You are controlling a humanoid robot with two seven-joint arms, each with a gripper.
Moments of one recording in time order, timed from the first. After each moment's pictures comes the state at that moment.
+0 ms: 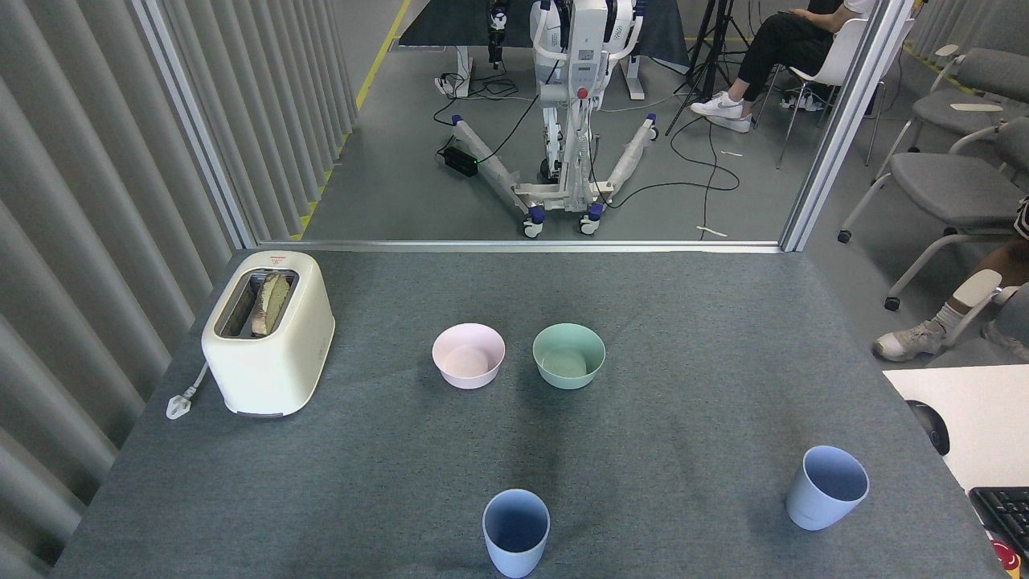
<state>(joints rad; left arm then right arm) 0.37 0.05 -0.06 -1.45 -1.44 0.02 0.44 0.48 0.06 -0.09 -1.50 1.49 -0.08 -0.41</state>
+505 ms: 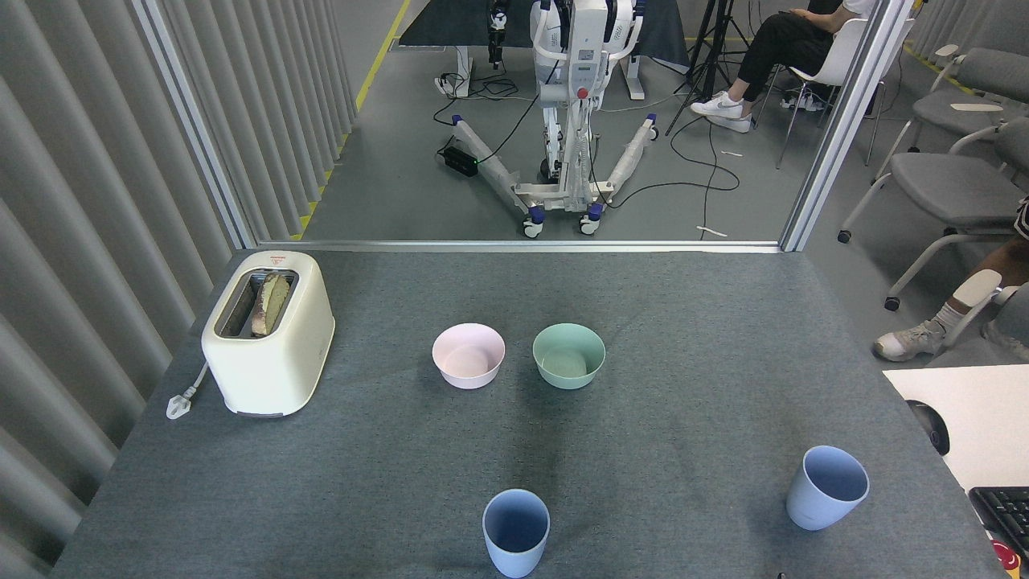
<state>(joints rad) 0.36 0.05 -0.02 -1.45 -1.43 0.01 0.44 0.22 -0.02 -0.22 -1.25 1.49 -0.02 -0.35</state>
